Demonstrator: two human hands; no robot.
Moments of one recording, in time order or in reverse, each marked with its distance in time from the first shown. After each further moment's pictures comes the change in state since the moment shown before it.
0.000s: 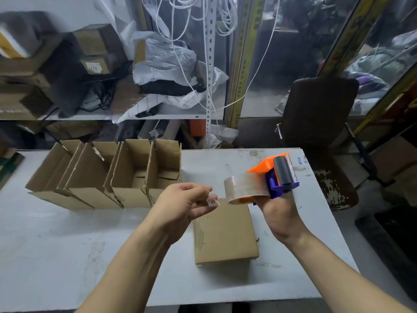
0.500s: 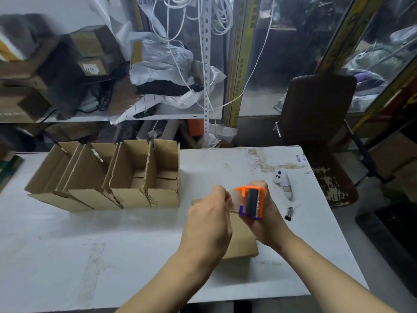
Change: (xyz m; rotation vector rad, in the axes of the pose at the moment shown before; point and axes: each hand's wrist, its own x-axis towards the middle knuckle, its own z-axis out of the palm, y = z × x) left_hand -0.019 -0.054 0.036 1.125 0.170 0.777; right_hand -0.007 0.057 -0.015 -0.442 -0.218 -0.339
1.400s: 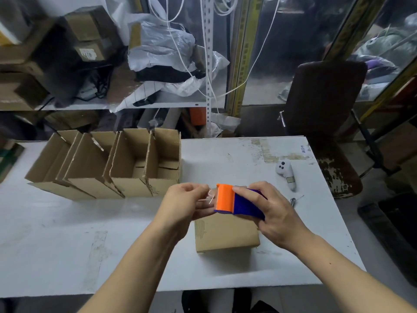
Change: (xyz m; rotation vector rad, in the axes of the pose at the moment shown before) left_hand 0.027 -0.050 -0.013 -0.989 -0.216 -0.822; right_hand -0.014 -0.007 -0.026 -0.514 -0.253 -0.175
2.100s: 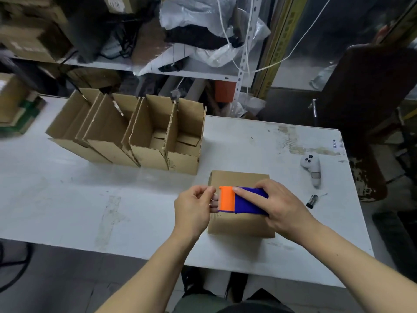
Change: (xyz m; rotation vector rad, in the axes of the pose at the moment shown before) left_hand 0.027 -0.090 -0.027 0.144 0.418 0.116; right_hand 0.015 0.013 0.038 -0.188 -0.254 -0.141
